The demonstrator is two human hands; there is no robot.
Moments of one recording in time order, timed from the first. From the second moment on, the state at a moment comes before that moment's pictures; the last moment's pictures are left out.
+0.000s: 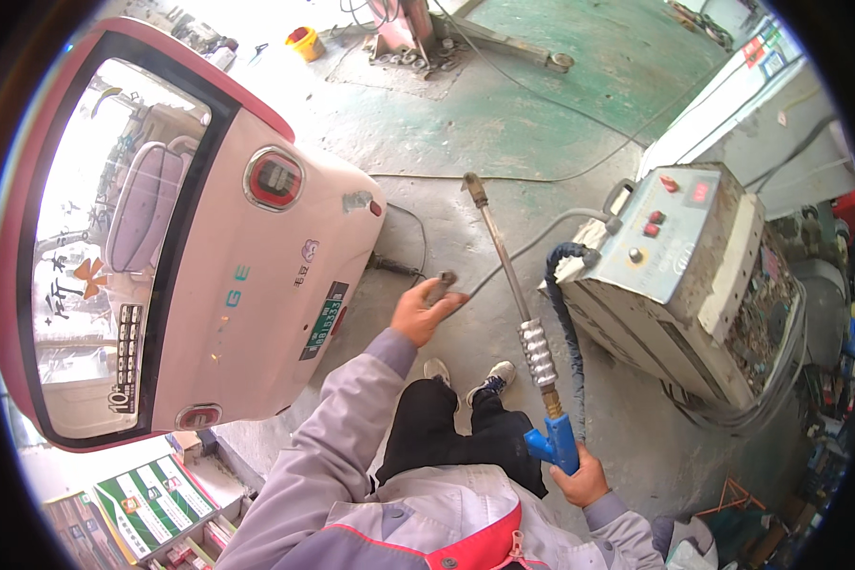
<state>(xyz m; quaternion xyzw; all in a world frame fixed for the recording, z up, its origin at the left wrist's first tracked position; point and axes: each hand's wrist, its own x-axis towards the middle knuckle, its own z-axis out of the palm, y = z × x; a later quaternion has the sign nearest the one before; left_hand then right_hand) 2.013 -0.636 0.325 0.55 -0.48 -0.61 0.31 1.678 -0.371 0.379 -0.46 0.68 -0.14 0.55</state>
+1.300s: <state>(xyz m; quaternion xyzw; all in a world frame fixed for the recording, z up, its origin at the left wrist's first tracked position) 2.003 -0.851 0.190 0.56 -0.34 -0.59 0.47 1.704 -0.697 0.035 -0.16 0.62 0.01 0.77</state>
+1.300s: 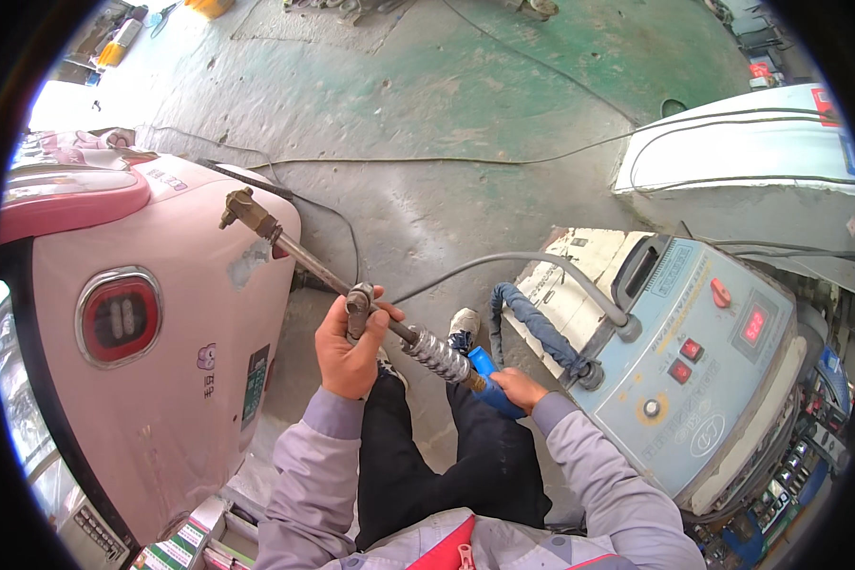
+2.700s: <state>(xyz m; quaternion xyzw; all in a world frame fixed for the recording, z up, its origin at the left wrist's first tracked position) 2.093 -0.823 0.085 0.57 -0.50 -0.55 0.36 1.687 -0.721 -0.047 -0.27 0.68 -0.12 0.67</state>
